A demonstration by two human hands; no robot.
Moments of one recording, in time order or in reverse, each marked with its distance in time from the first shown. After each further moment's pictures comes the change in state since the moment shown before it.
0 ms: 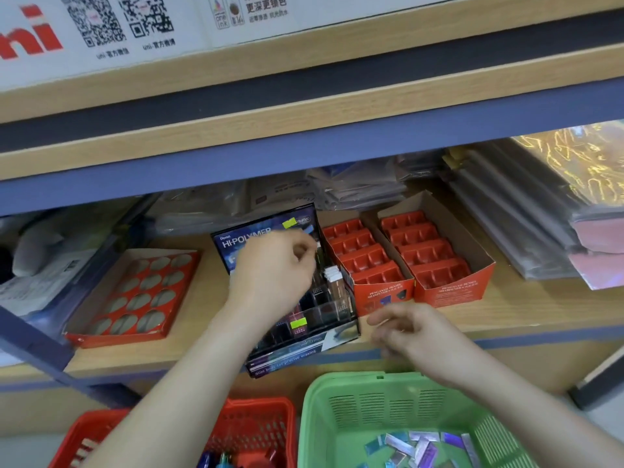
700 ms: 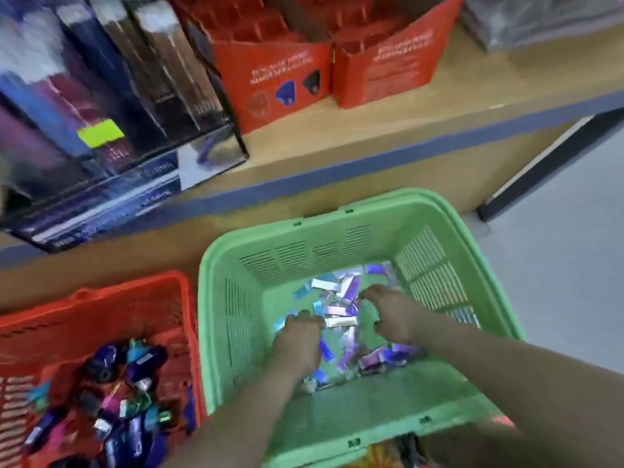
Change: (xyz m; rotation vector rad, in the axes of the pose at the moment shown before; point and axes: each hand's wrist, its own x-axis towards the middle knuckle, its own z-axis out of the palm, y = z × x) left_hand -0.243 -0.062 0.327 0.151 -1.074 0.051; right_hand -0.044 0.278 0.106 -0.608 -0.427 0.358
